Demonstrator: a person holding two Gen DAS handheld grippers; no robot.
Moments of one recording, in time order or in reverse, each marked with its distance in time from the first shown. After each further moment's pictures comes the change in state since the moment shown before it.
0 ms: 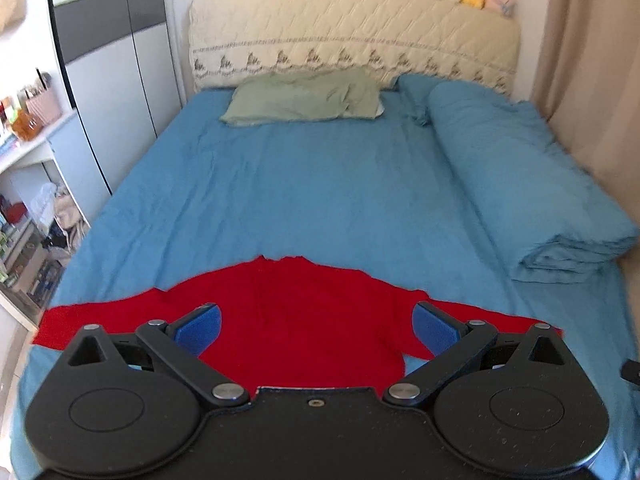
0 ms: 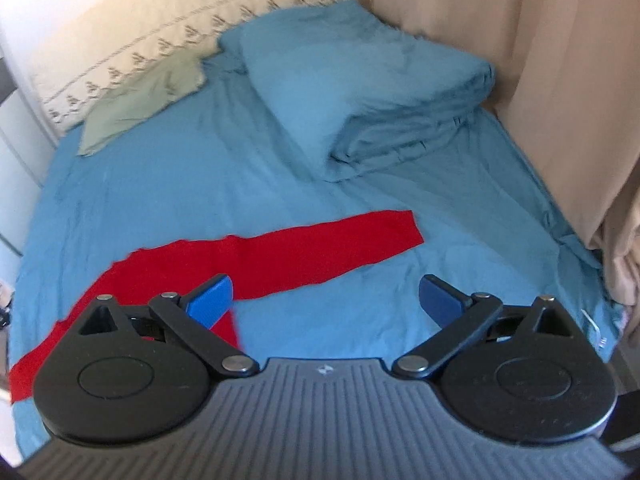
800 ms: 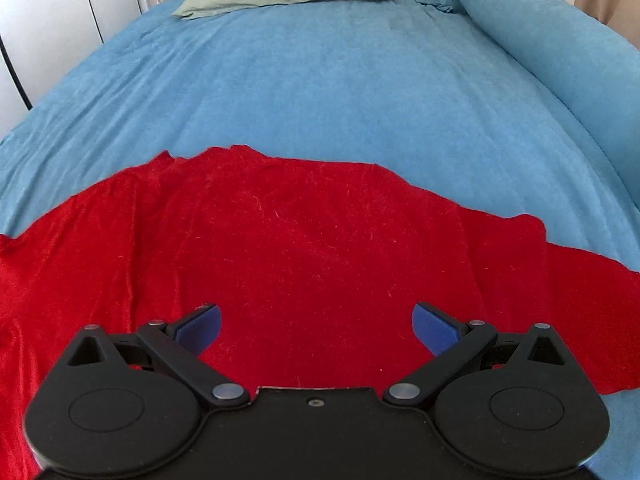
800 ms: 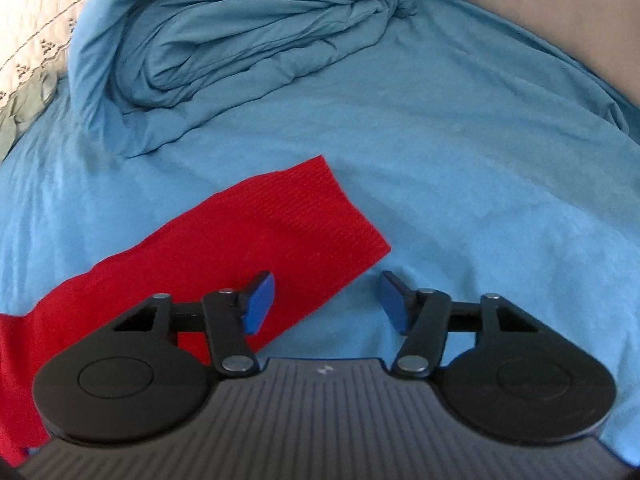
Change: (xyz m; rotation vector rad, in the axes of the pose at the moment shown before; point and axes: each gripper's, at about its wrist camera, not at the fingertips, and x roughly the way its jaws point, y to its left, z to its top) left arm 0.351 -0.038 -0.072 0.032 0.163 0.003; right arm 0.386 -0.130 -0.047 0.257 -0.008 -0.173
